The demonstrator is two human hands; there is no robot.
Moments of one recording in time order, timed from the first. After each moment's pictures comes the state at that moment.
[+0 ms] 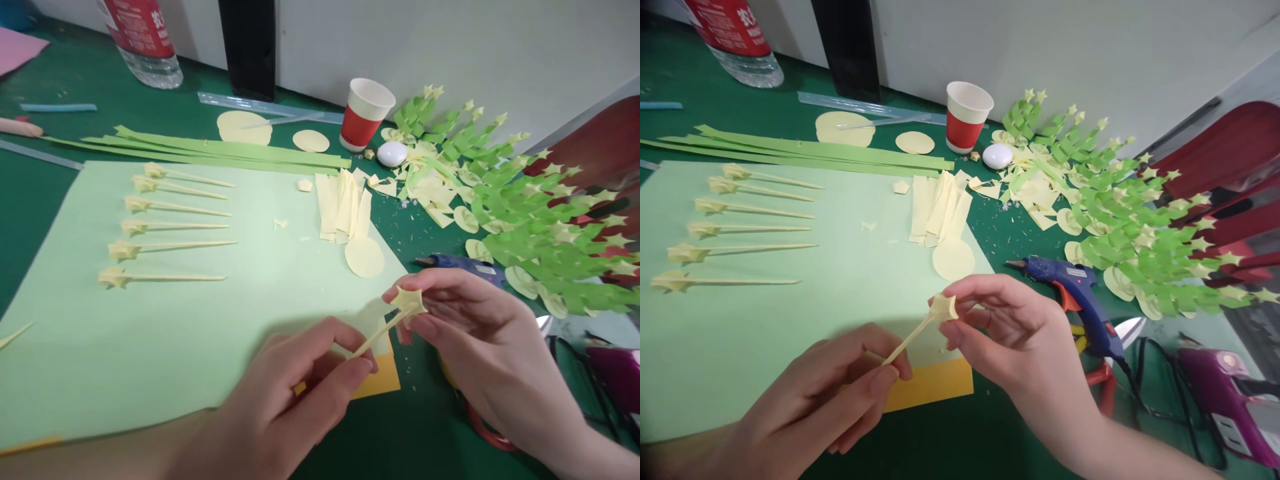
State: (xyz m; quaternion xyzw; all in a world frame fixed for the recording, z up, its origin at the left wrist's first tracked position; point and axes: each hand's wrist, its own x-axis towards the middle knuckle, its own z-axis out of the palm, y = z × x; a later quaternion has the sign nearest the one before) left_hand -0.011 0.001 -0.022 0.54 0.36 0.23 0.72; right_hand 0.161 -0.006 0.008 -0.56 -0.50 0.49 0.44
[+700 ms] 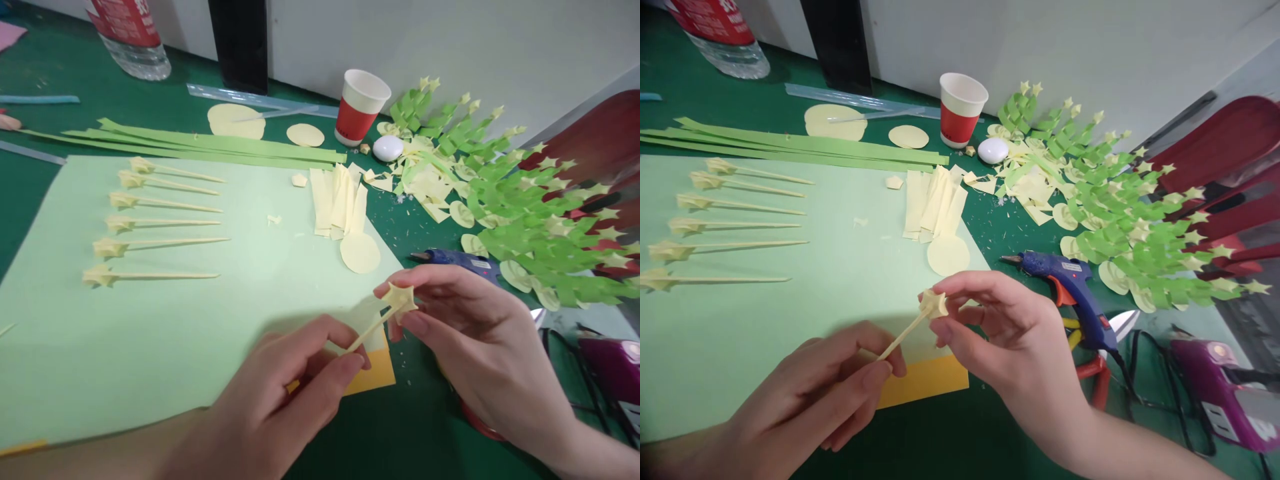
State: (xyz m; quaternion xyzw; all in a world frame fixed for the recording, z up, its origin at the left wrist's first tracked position) left_hand -0.010 0.000 -0.019 0.53 0.38 0.20 0.73; right_hand 0.159 -0.007 0.008 -0.57 -0.52 0.46 0.44
